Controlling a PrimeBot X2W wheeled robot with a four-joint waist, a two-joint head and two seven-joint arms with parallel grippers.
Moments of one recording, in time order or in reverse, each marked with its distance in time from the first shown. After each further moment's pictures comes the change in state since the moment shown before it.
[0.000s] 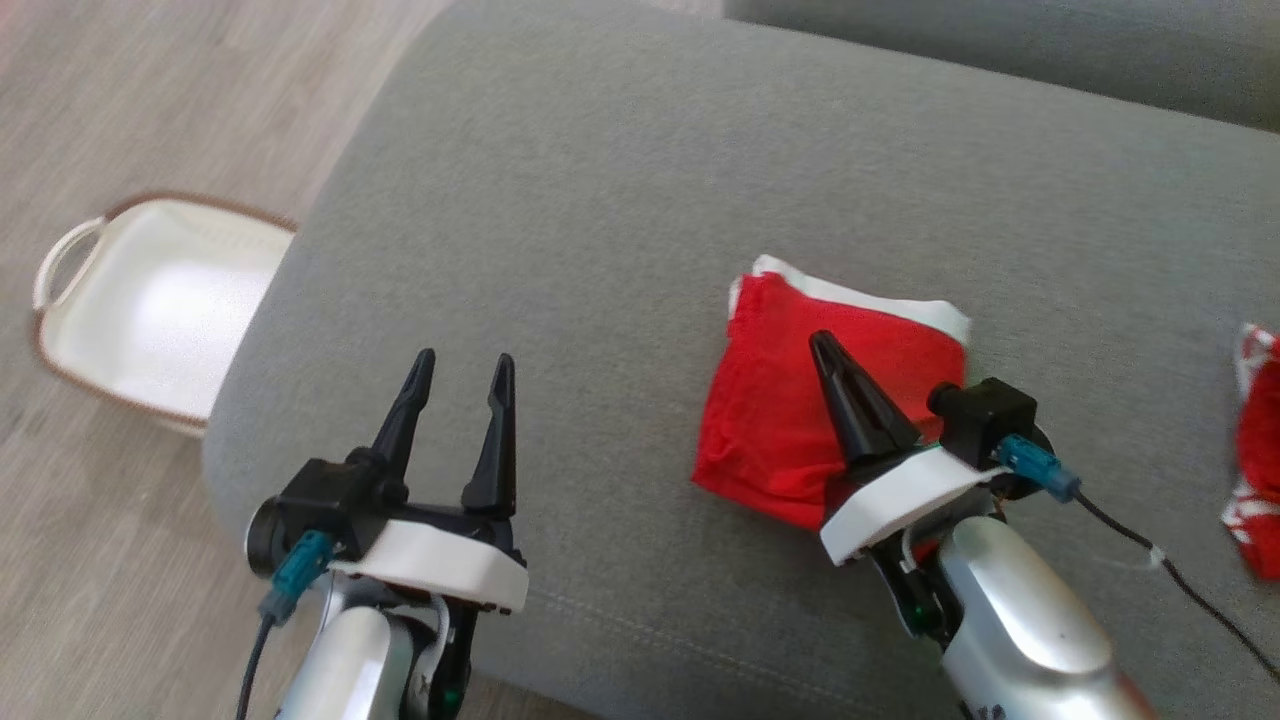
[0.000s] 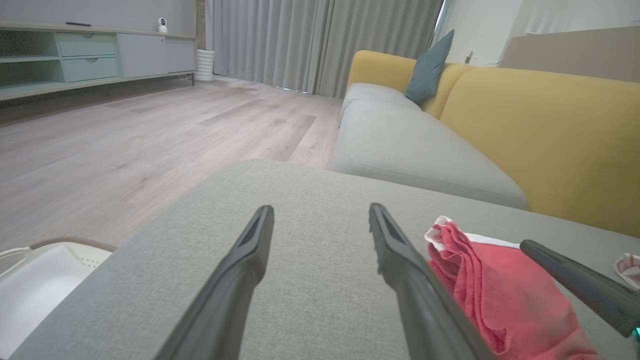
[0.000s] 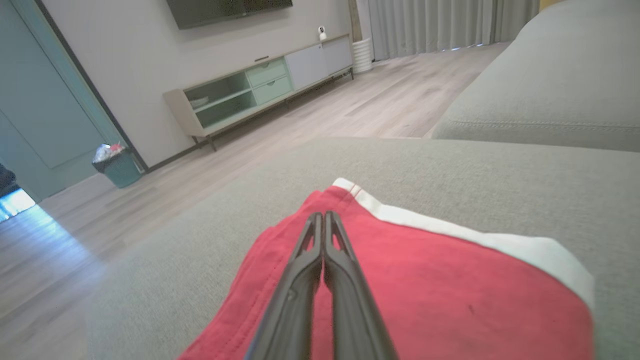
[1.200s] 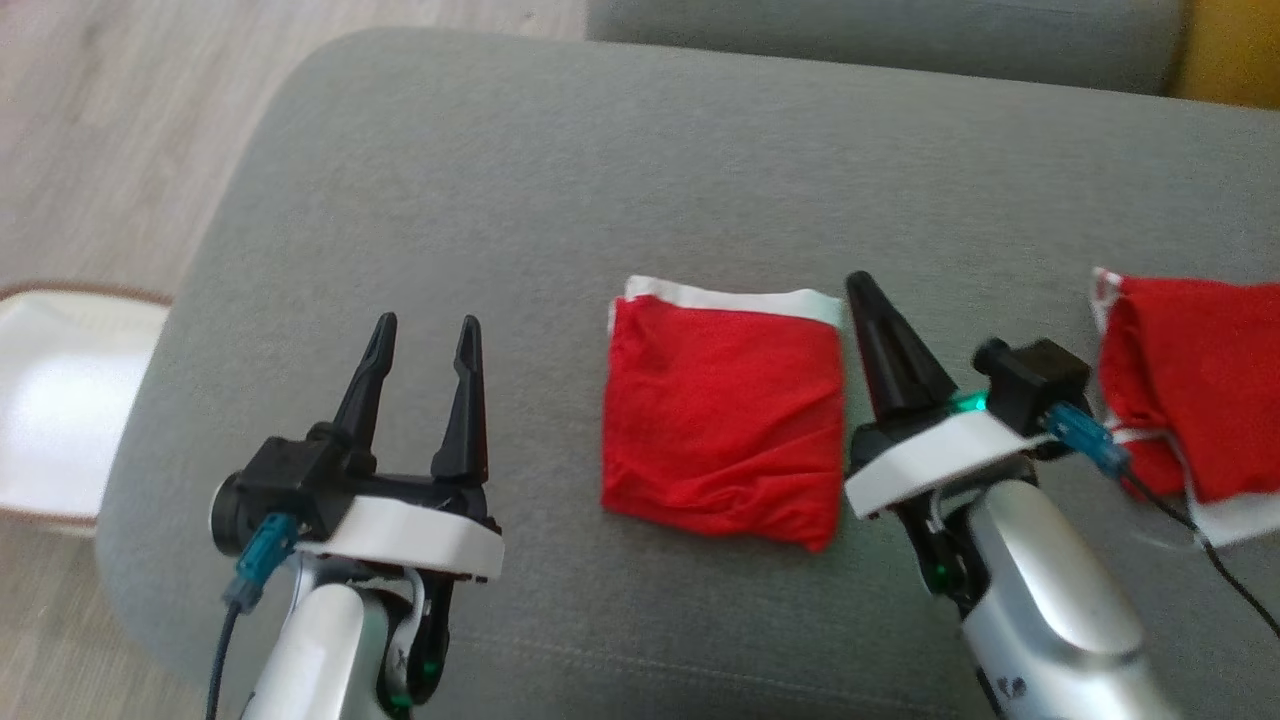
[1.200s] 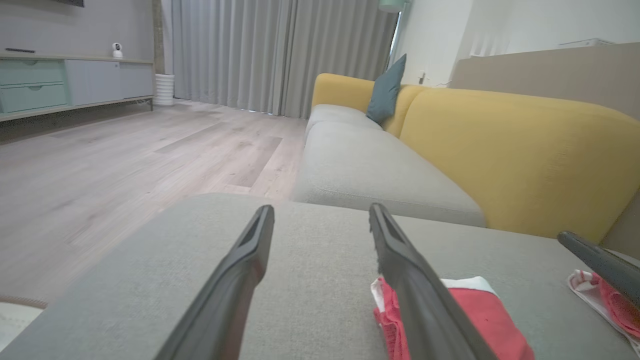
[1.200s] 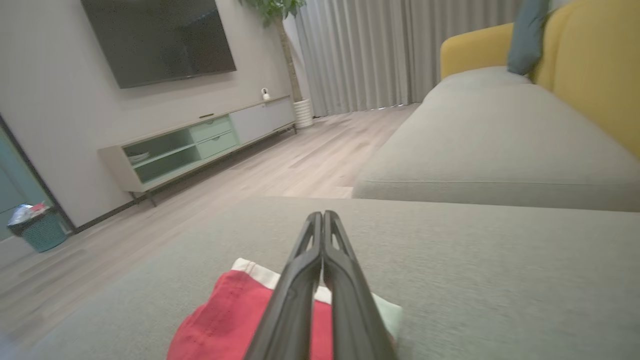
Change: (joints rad) left arm -0.027 -0.001 0.044 -0.035 0.014 0.007 0.000; right arm -0.030 -0.005 -0.083 -0.046 -0.015 0.000 0.000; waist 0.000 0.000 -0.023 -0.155
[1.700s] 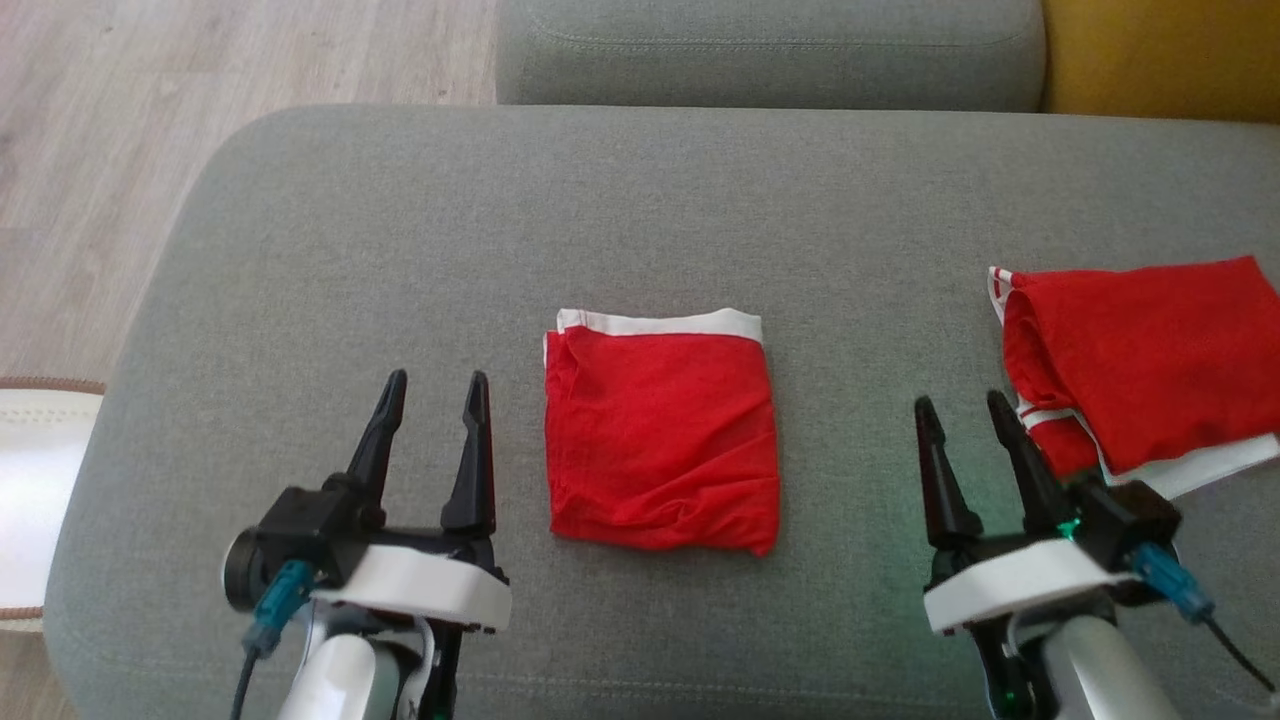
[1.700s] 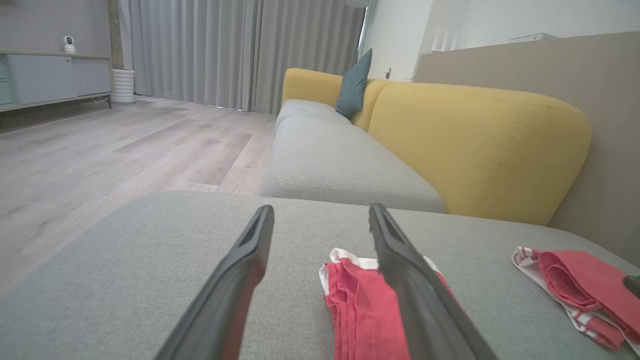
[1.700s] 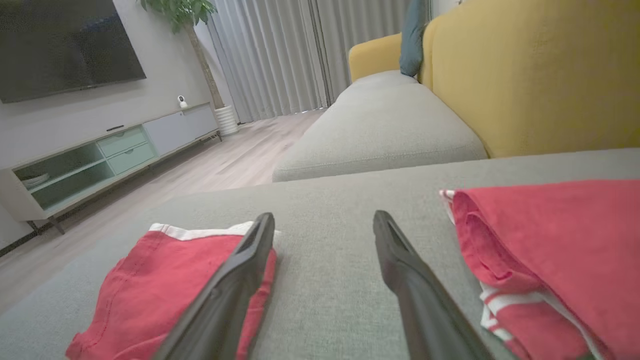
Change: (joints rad) left arm 0.078 0.000 -0.019 -0.010 0.001 0.021 0.000; right arm 0.272 0.005 -0.181 -0.139 -0.064 0.000 0.000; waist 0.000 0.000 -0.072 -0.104
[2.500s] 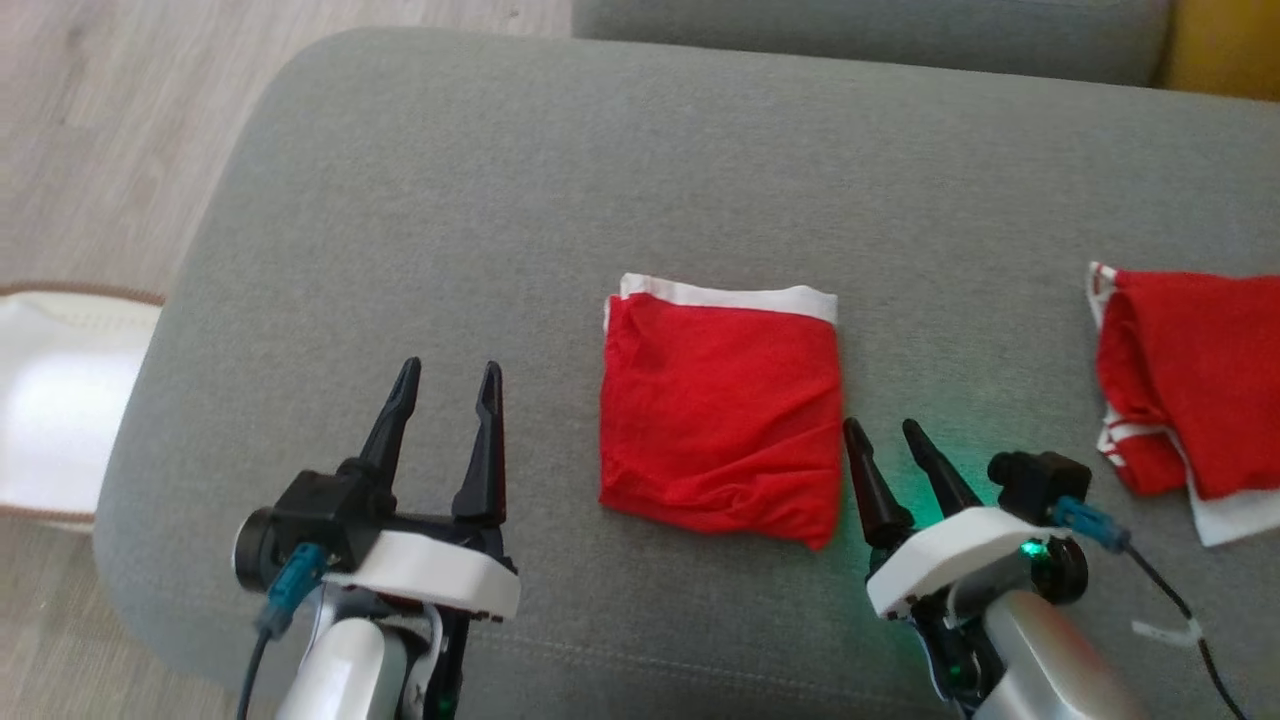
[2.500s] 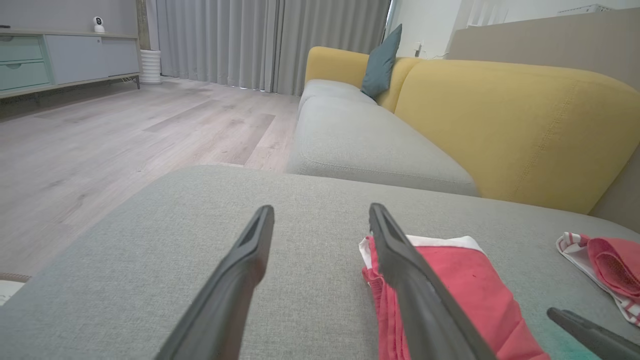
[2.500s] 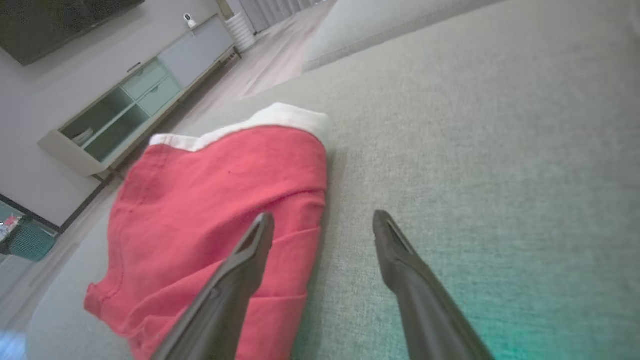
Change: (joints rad) left arm -0.027 0.000 -0.011 0.030 0.009 -0.012 0.000; right arm -0.135 0.002 0.146 0.267 0.235 0.000 0.074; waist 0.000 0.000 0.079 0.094
